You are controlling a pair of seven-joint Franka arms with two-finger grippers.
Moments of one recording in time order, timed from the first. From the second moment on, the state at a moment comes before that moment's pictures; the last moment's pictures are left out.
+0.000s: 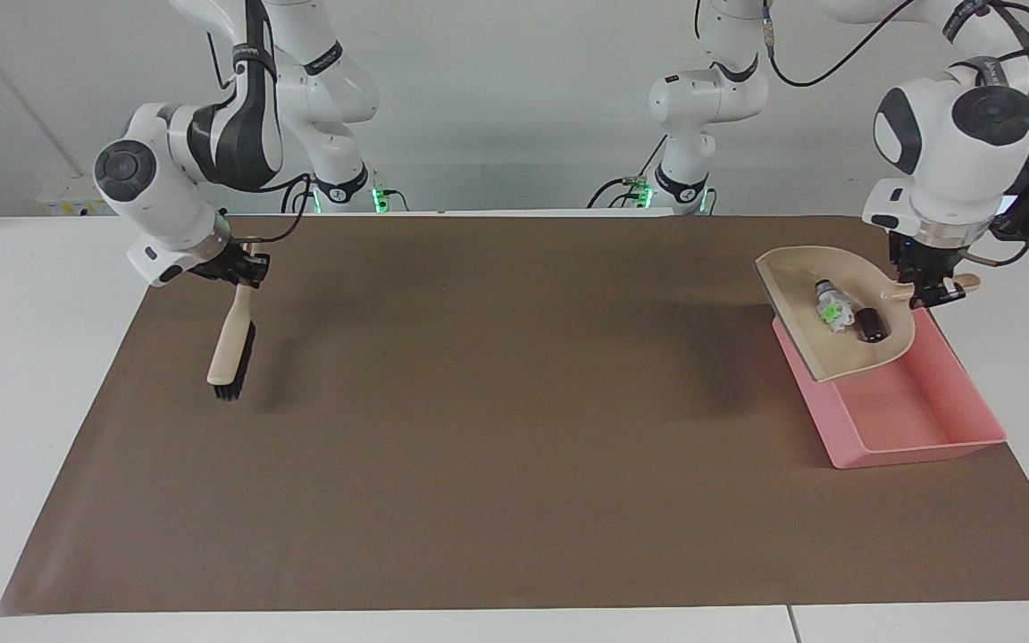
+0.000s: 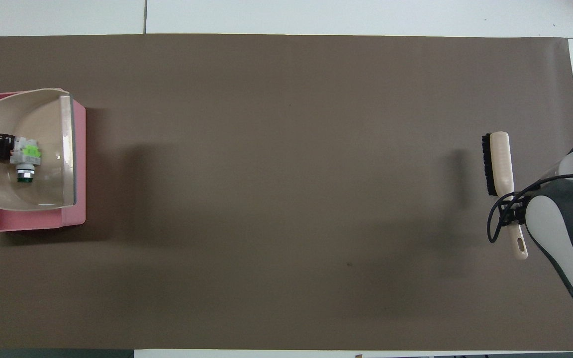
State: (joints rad) left arm 0.12 0.02 0.01 -1.81 0.37 1.86 1.53; right arm -0.11 -0.05 -0.01 -2.17 -0.07 1.82 -0.08
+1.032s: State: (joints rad) left arm 0.20 0.13 0.00 -1.86 1.14 2.02 1.33; right arm -0.23 0.00 -0.01 -2.27 -0.07 1.95 -0.21
